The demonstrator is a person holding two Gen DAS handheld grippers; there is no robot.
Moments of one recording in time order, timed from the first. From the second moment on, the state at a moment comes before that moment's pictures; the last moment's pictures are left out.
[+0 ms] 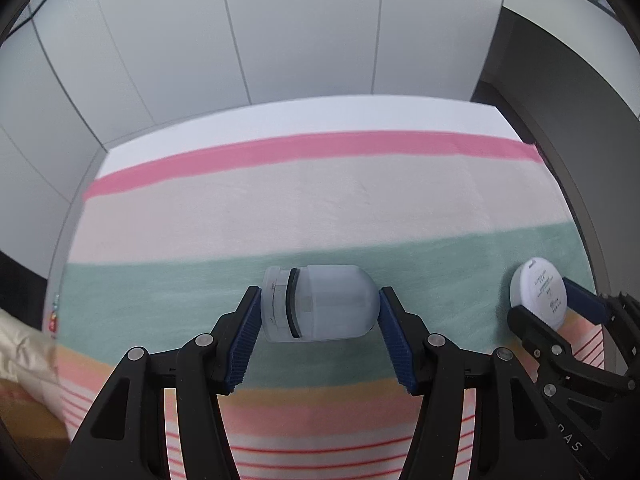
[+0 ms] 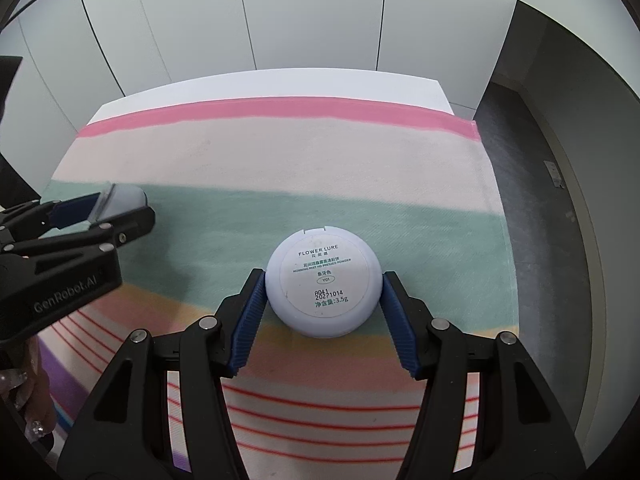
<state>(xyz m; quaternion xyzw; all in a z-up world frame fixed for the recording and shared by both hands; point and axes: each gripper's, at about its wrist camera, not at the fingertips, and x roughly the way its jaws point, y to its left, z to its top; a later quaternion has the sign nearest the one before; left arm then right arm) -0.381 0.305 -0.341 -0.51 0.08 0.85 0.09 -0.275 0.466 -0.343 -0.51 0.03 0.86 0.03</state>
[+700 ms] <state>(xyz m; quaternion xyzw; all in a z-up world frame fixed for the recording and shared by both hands) -0.338 0.262 -0.153 -0.46 0.04 0.88 0.06 -0.239 0.435 -0.177 -0.48 0.02 0.88 0.02</state>
